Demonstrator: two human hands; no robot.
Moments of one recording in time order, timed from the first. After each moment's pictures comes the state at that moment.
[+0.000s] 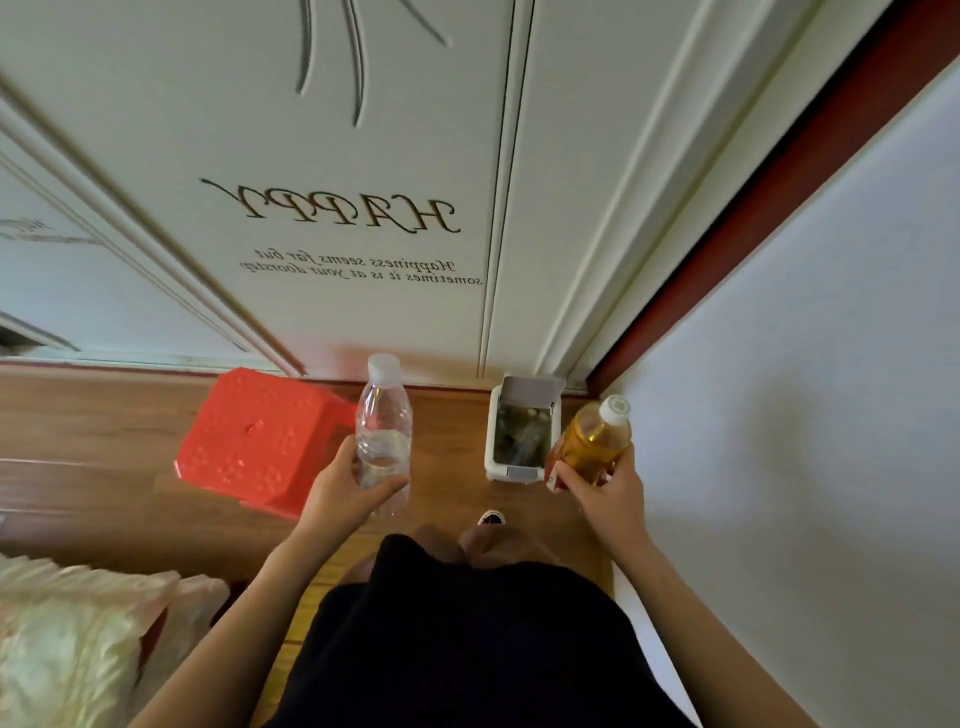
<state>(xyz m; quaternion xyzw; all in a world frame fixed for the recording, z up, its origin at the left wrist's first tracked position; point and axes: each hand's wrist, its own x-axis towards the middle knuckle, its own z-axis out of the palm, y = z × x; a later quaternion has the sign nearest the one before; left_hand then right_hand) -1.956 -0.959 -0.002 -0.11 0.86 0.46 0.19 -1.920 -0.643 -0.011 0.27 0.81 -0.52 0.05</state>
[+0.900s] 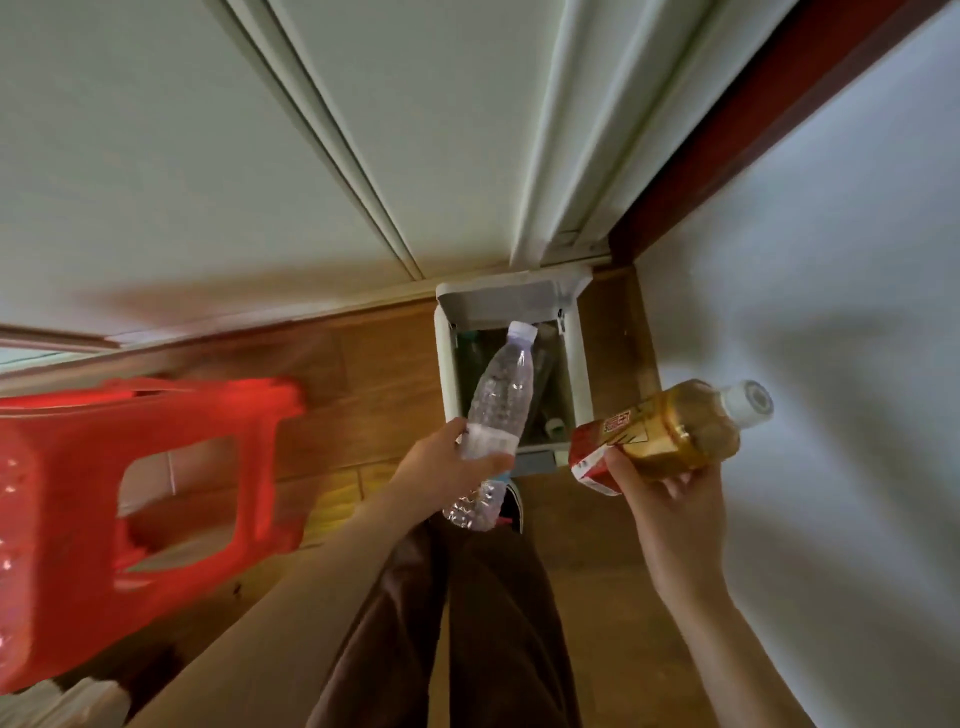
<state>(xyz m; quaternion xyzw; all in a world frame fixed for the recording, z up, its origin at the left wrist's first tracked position) -2.102 -0.770 -0.445 -0.01 0.81 0.27 0.51 -1.983 -0.576 -0.386 0.46 0.68 -0.58 -0.03</state>
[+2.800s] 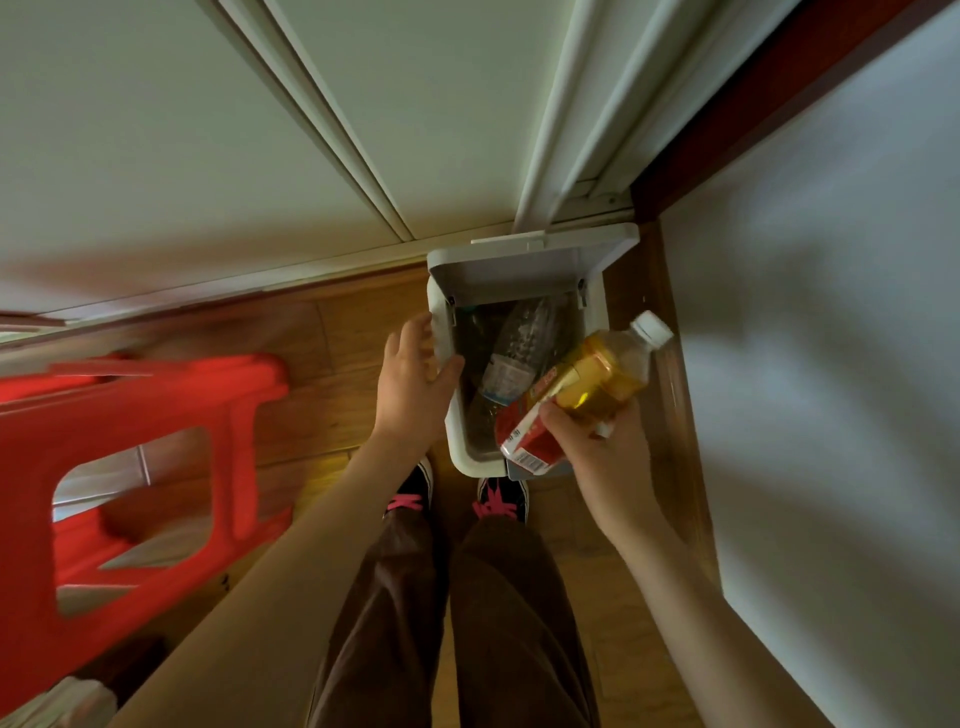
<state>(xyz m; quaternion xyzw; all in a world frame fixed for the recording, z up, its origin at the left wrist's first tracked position) -2.153 -0.765 -0.506 -0.05 0.88 0.40 0.26 -2.038 -0.605 -0.461 0.43 0.62 -0.65 0.10</state>
